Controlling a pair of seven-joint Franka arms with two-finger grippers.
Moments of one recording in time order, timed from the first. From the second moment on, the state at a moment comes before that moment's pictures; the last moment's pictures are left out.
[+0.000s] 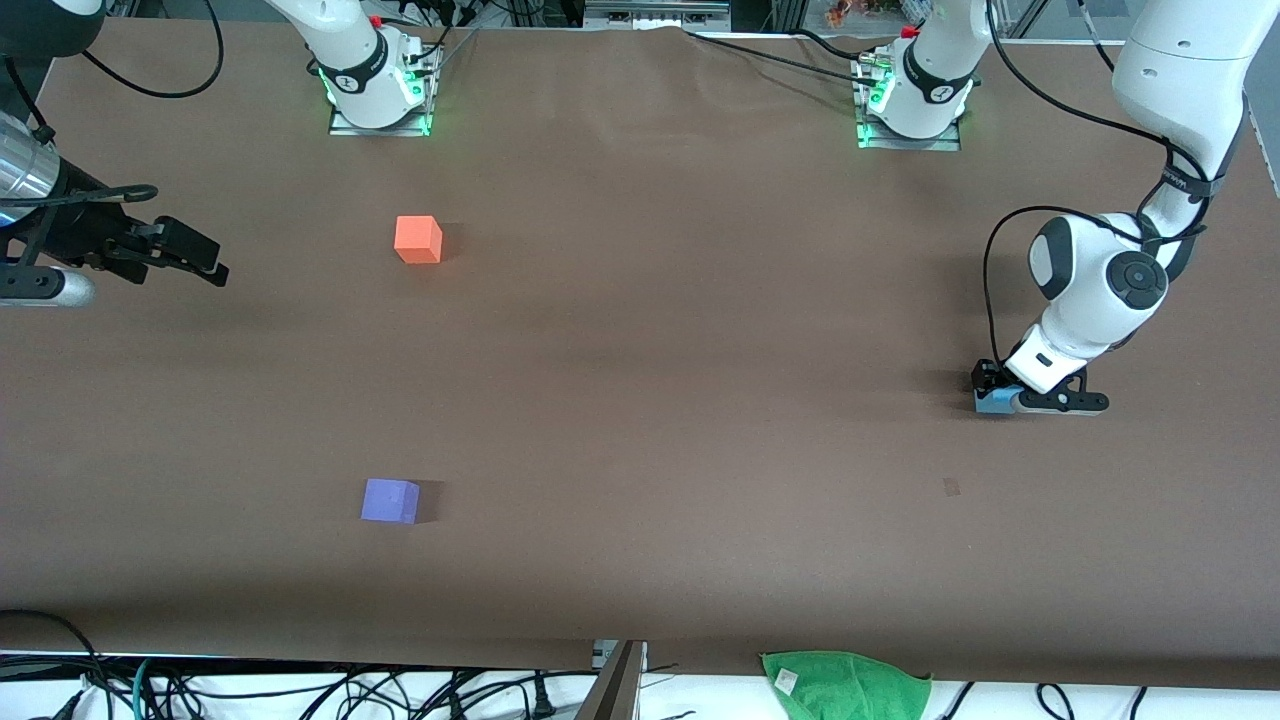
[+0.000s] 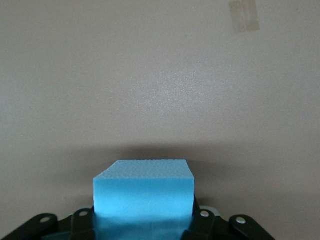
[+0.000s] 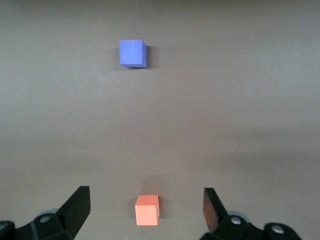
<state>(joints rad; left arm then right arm) 0.21 0.46 -0.07 -2.20 0.12 2.78 0.07 0.06 0.09 0.00 -1.54 0.08 1.64 0.10</state>
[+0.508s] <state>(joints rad) 0.20 0.39 -0.12 -2.12 0.12 2.63 0.07 0.06 0.09 0.00 -1.54 0.08 1.63 0.10</state>
